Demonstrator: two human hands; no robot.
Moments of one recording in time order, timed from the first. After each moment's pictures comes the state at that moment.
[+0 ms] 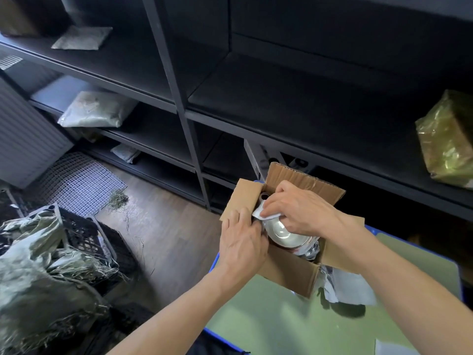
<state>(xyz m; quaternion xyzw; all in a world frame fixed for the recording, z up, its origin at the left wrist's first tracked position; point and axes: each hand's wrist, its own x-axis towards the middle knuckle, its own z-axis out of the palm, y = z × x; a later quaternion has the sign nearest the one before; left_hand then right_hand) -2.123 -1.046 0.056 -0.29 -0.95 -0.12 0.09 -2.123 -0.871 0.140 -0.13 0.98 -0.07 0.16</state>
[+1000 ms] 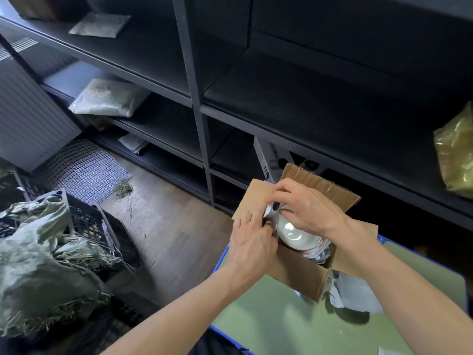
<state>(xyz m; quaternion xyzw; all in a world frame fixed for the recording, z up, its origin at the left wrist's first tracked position) -2.125 -1.051 0.056 -0.30 -0.94 -0.15 0.07 -2.134 -0.875 0.121 -0.12 0.98 -0.14 0.04</state>
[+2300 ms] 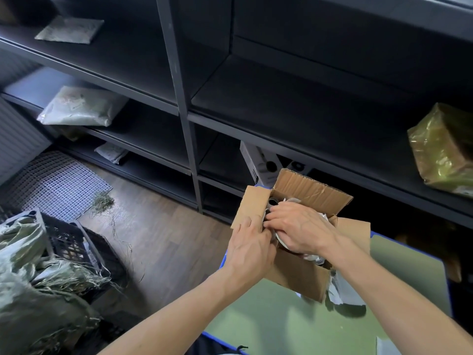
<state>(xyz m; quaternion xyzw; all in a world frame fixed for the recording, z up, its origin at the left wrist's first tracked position) -2.143 -1.062 0.059 -0.38 -0.91 -0.16 0.04 -2.119 -0.895 0.100 -0.15 0.98 -0.05 0.08</state>
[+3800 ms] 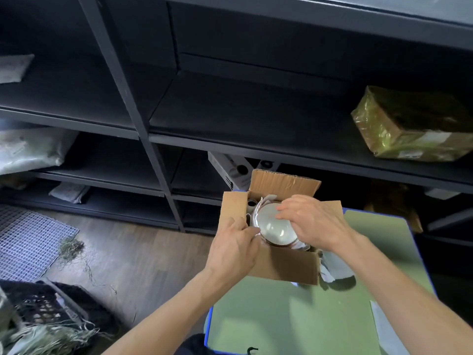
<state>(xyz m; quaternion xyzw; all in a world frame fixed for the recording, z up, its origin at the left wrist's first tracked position) -2.167 -1.083 0.076 -0.47 -0.84 -0.26 -0.04 -2.069 -0.879 0.126 -0.02 1.00 -0.03 -0.06</state>
